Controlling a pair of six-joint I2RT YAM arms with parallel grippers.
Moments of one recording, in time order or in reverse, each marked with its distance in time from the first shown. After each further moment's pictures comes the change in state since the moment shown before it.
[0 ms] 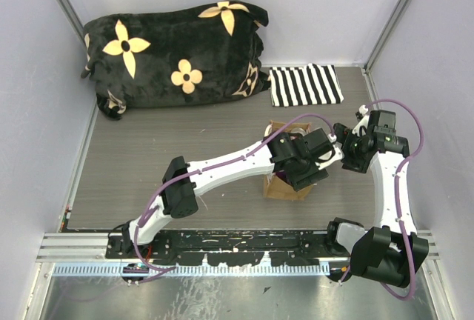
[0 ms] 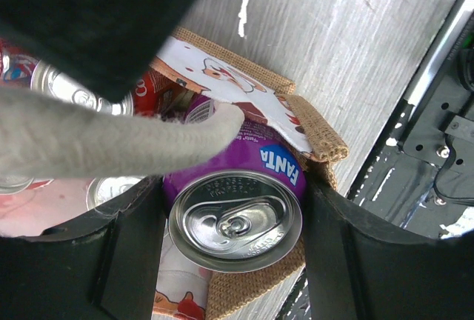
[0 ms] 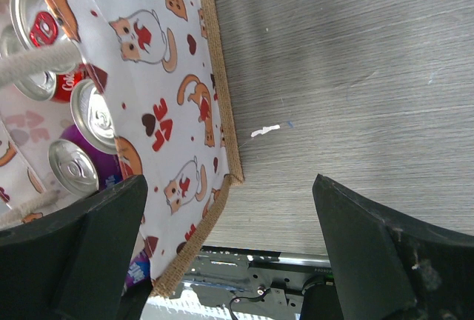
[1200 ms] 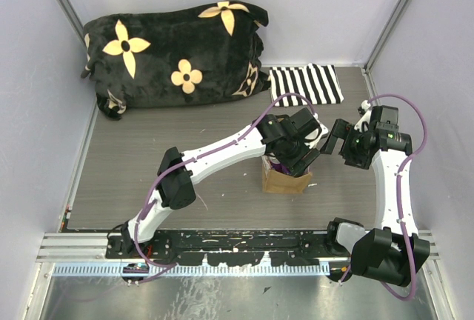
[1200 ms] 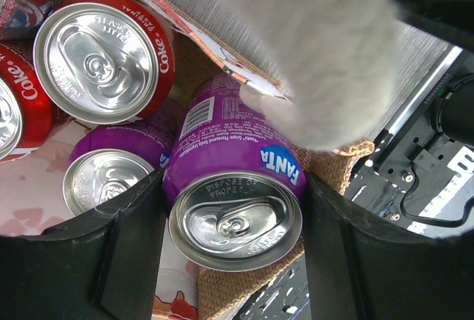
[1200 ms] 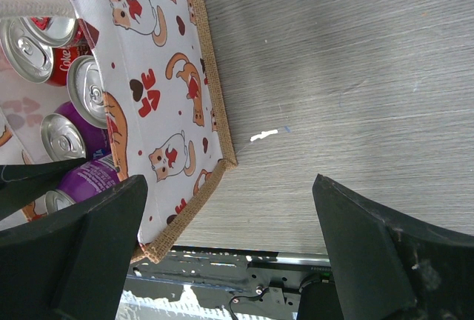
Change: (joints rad) left arm 0.124 -0.009 -0.010 0.007 0.131 -0.186; right arm 0.005 0.007 0.063 -0.029 0.022 0.000
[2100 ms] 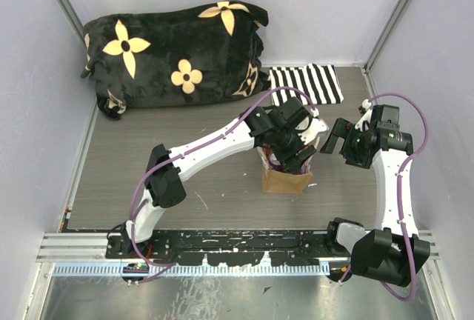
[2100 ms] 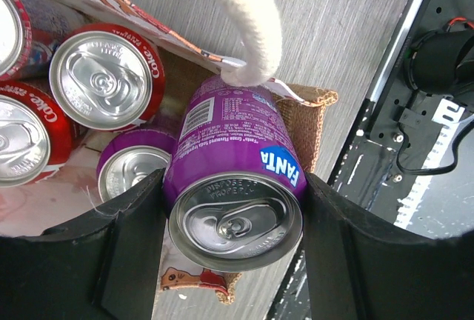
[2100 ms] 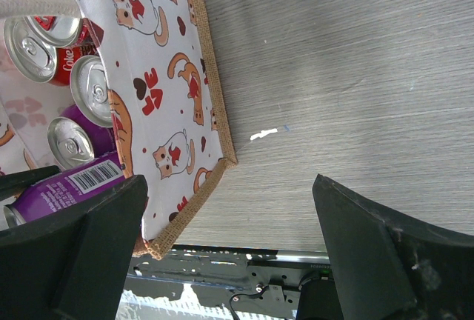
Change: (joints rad) left arm 0.048 -0.085 -0.066 0.042 0.169 0.179; right arm 0.000 0.000 0.016 -0.011 0.005 0.000
